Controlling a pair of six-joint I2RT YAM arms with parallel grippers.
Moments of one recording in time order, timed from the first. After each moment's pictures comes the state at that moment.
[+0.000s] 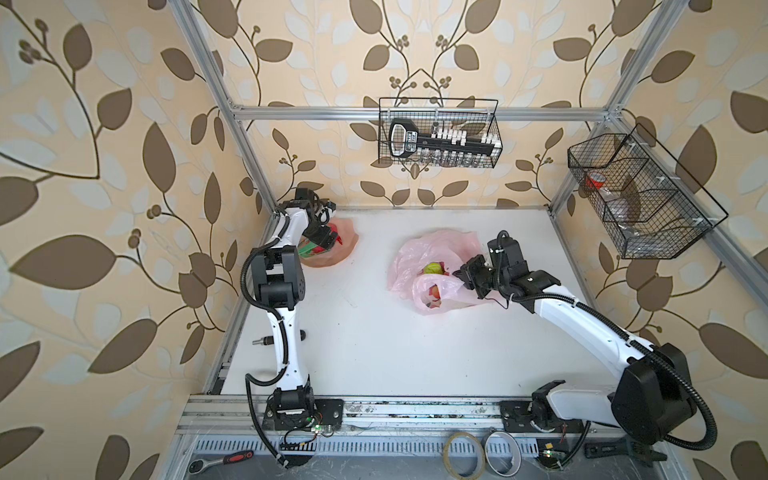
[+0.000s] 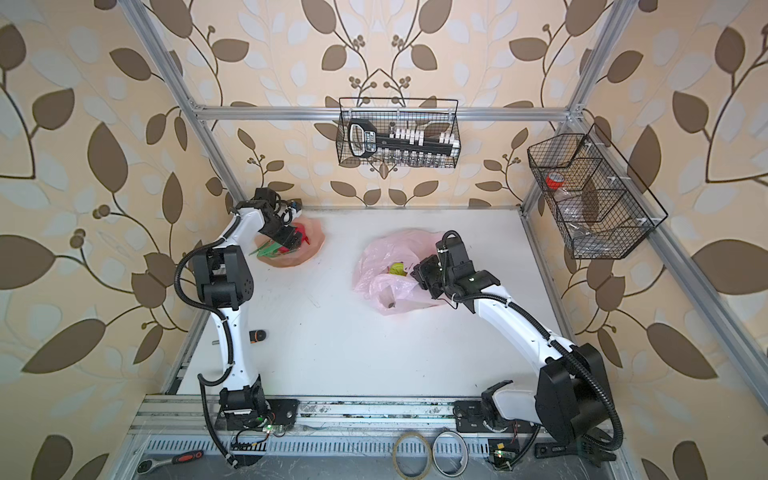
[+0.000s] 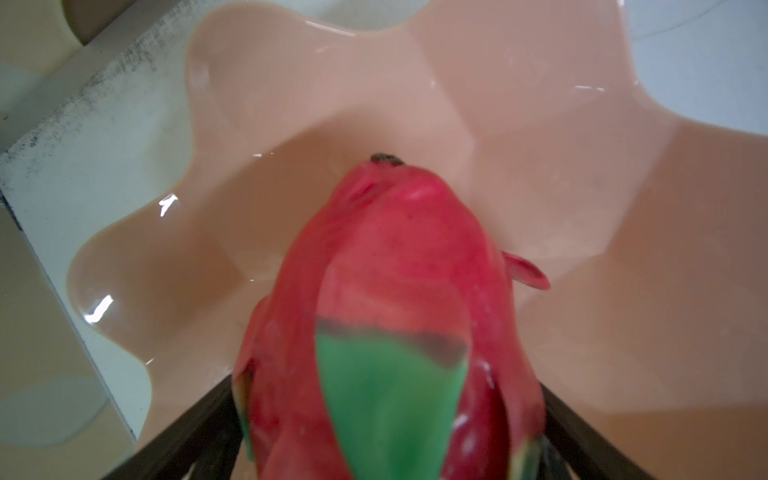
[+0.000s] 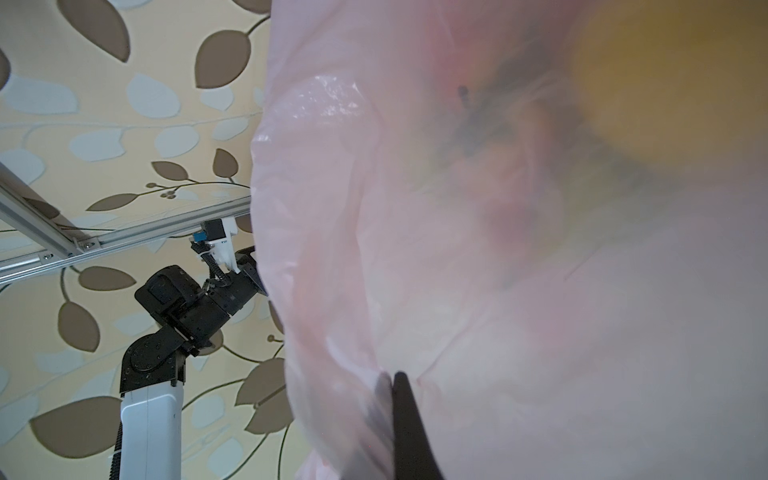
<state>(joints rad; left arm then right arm) 0.11 2.29 2.03 -0.90 0.10 0.56 0.39 1.32 0.96 -0.37 -0.25 1.38</state>
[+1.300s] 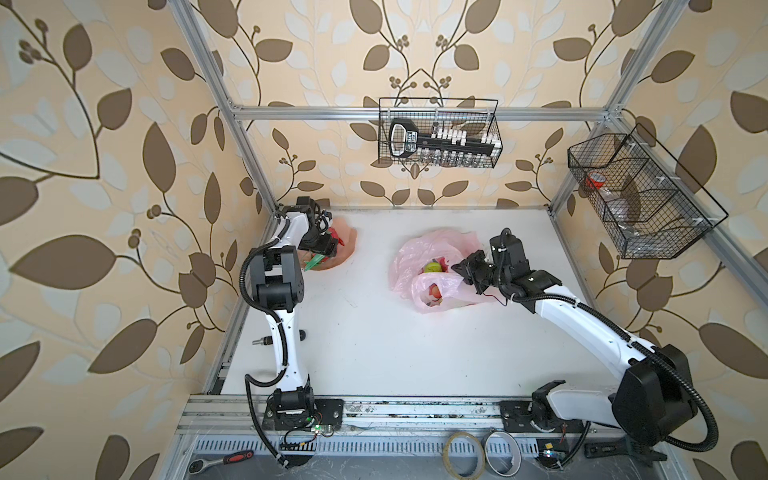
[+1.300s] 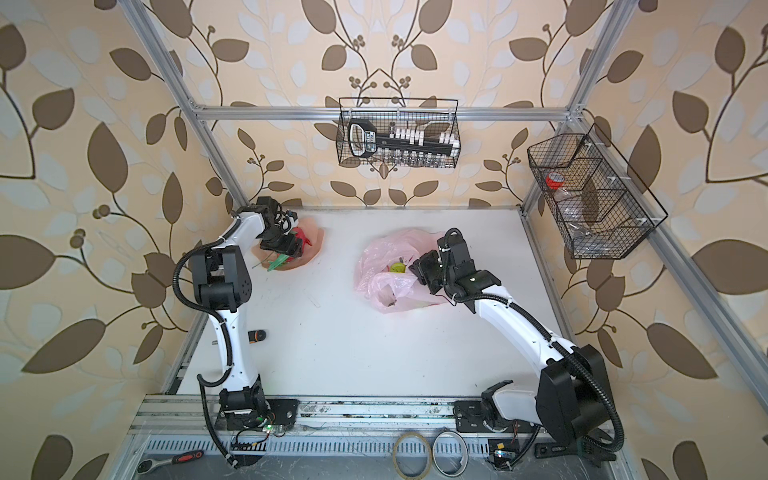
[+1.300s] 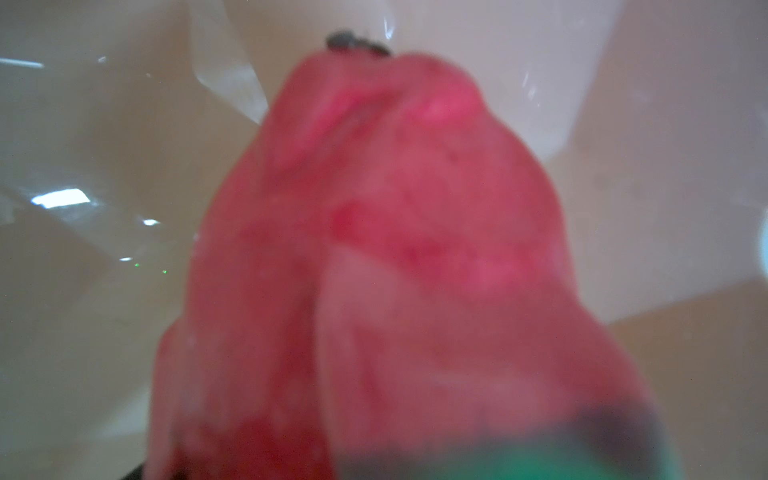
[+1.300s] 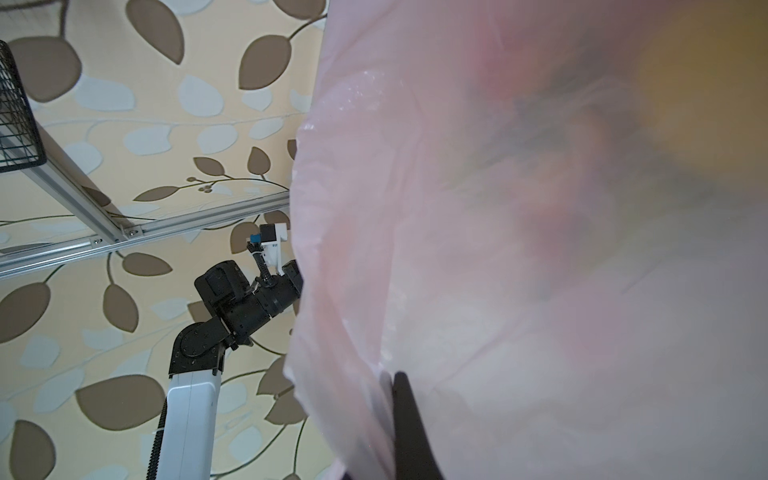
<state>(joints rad) 0.11 2.22 1.89 -0.97 0.13 0.33 0.39 1.30 0.96 -0.29 -0.26 1.38</state>
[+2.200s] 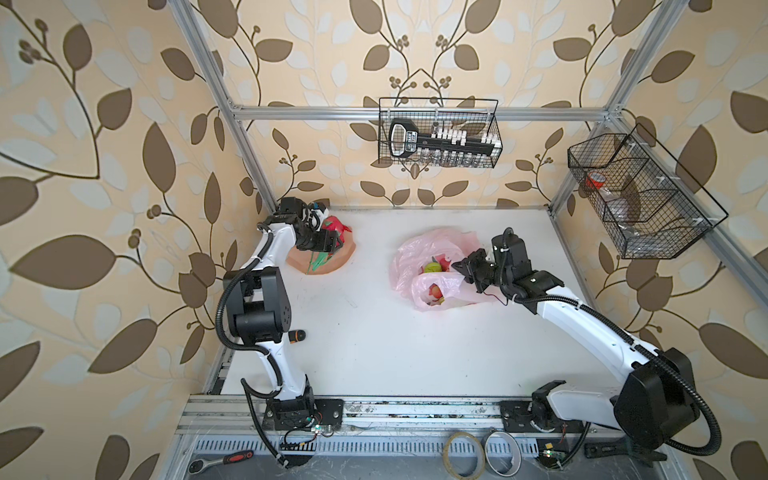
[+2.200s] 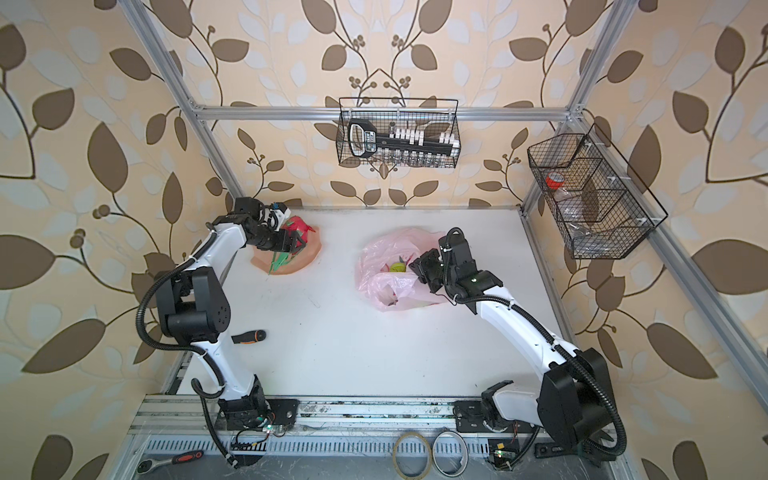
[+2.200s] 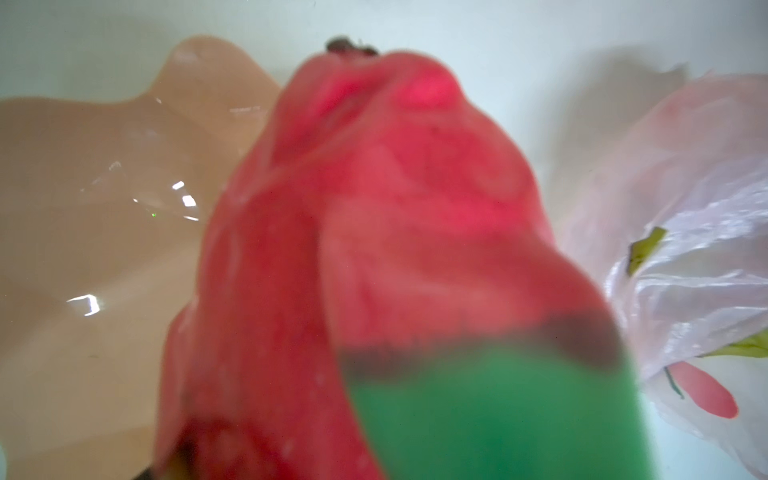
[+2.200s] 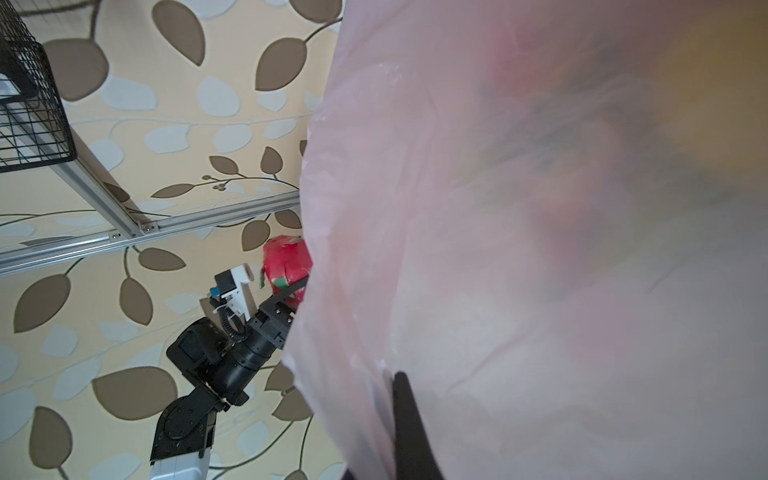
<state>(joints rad) 0.14 1.82 1.54 -0.73 0.49 0.19 0.39 1.29 0.96 -0.28 -0.26 1.39</state>
